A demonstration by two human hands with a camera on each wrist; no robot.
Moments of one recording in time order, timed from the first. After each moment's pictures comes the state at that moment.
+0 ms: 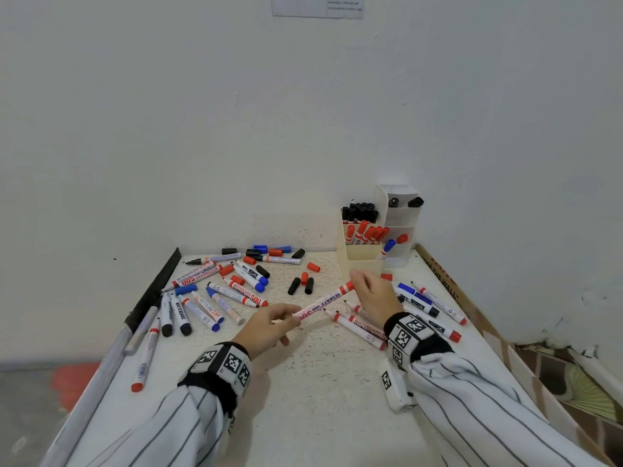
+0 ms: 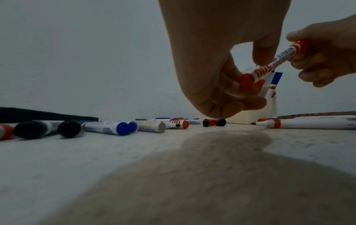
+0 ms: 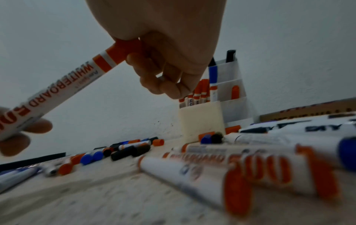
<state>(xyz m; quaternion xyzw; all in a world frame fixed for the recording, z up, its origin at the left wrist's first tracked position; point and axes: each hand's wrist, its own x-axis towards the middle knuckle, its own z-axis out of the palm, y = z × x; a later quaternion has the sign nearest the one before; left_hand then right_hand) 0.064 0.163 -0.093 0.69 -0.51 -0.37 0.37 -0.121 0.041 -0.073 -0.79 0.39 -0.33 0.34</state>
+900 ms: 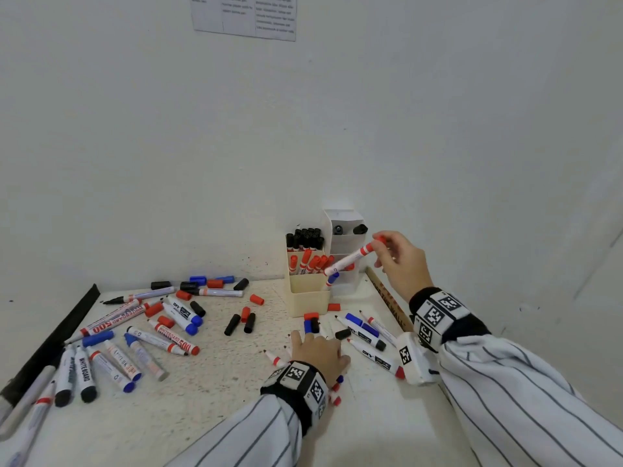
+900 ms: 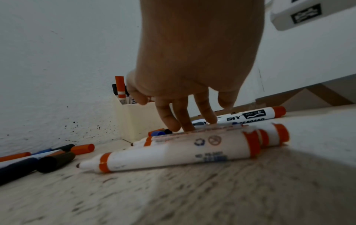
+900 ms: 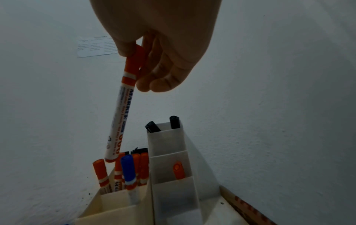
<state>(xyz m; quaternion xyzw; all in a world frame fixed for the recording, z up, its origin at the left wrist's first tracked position) -0.093 0.032 -0.095 0.74 -0.66 -0.13 -0.04 -0.218 -0.057 0.015 -0.74 0.39 -0.49 0.23</state>
